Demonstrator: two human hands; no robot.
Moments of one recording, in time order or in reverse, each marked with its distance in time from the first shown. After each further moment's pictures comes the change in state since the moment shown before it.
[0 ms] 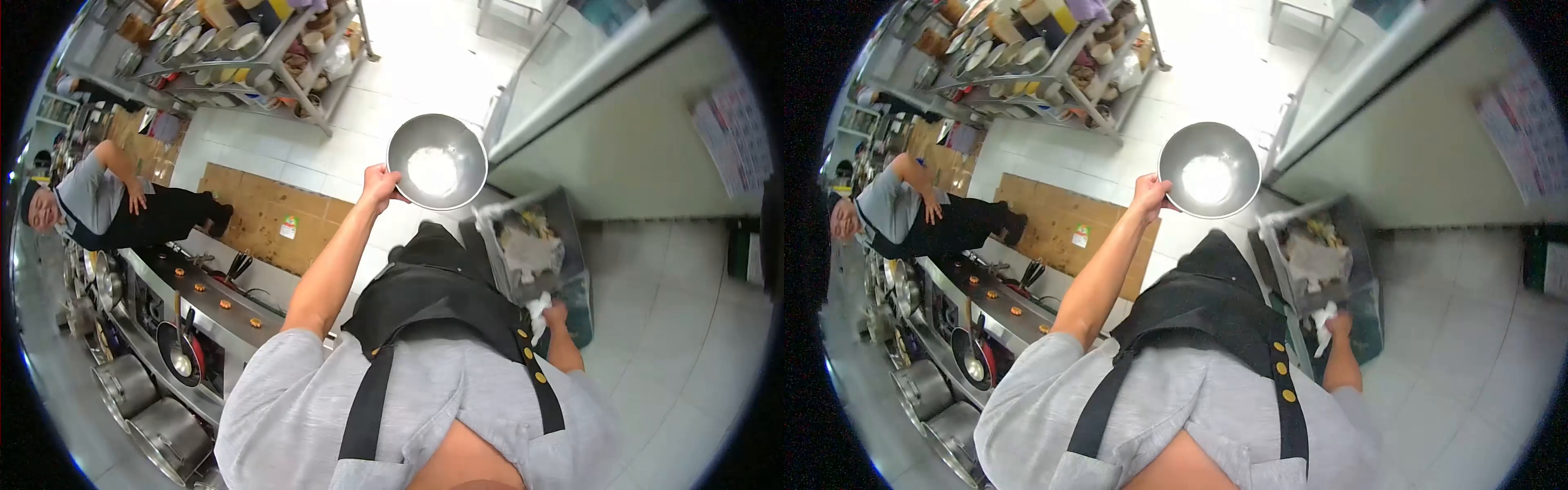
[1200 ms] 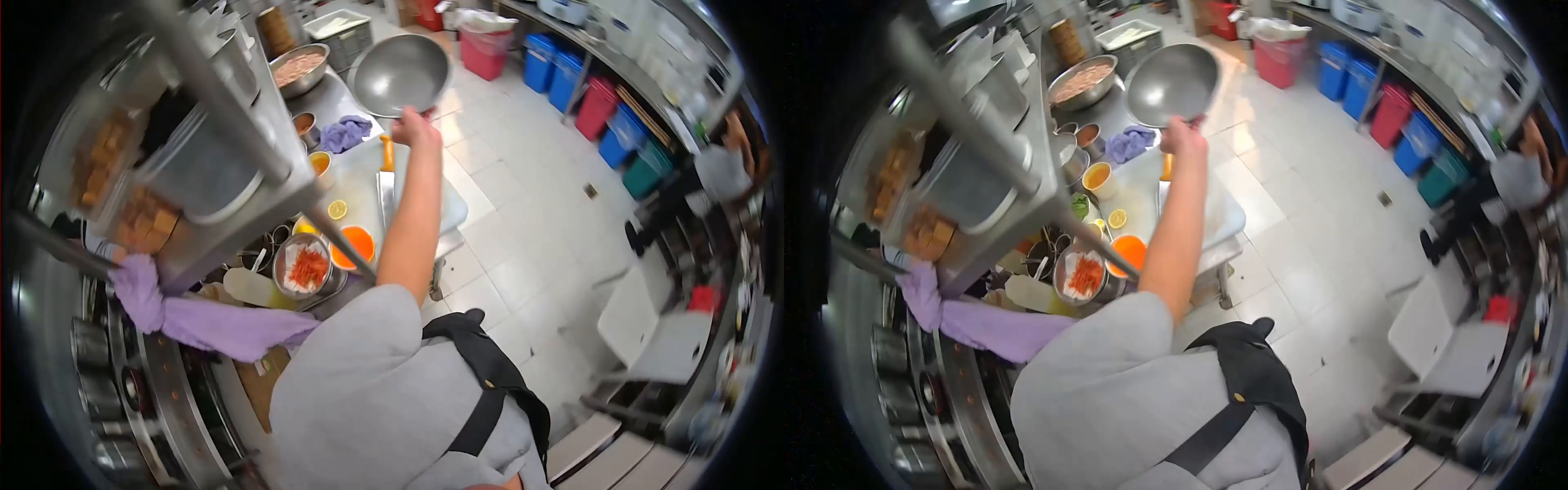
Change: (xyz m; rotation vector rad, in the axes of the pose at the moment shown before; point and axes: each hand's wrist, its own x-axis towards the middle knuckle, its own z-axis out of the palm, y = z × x) left_hand 0.894 0.774 -0.098 -1.283 1.030 1.079; right_hand 0.877 -0.710 -0.416 0.652 0.299 -0.024
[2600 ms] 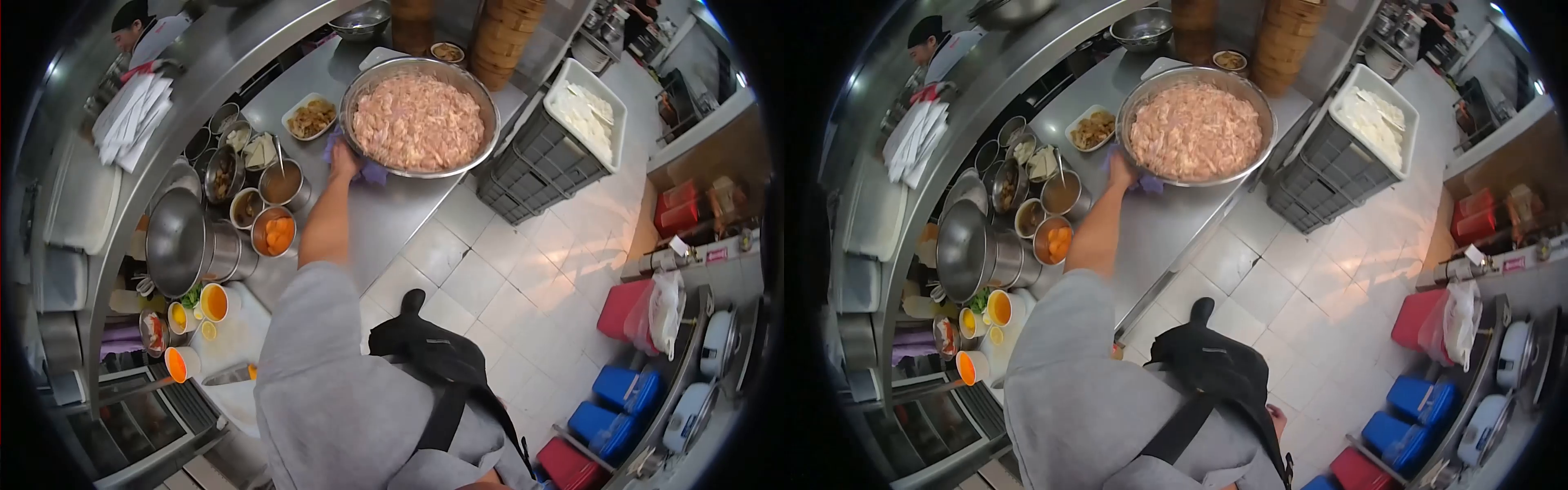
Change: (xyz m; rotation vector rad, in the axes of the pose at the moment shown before) left_hand 0.729 0.069 -0.027 1.850 0.572 0.542; right_hand 0.283 -1.005 0.733 -0.646 -1.418 -0.890
